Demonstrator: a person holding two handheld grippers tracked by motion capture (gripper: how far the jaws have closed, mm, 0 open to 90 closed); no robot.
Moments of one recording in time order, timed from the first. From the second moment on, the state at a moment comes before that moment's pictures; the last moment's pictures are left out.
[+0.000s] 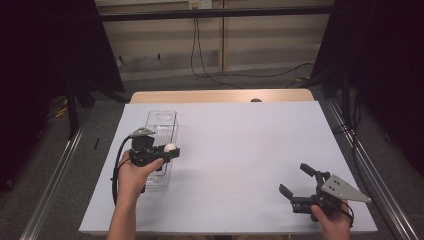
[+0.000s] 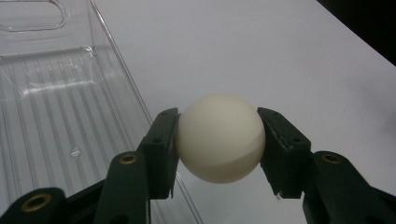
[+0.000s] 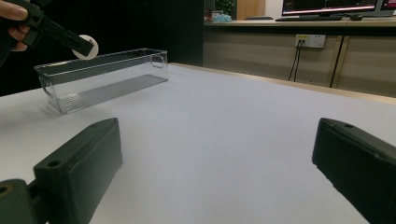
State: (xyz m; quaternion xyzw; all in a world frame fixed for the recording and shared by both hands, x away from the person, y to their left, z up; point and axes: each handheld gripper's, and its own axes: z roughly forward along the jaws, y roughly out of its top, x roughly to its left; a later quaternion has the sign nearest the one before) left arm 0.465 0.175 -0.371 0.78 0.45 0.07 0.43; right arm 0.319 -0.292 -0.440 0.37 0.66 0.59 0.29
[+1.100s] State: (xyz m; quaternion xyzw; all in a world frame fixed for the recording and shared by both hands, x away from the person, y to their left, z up) left arm 0.466 0.190 -0.370 0.77 0.47 0.08 0.43; right arm 0.320 -0.292 -0.440 0.37 0.66 0.59 0.29
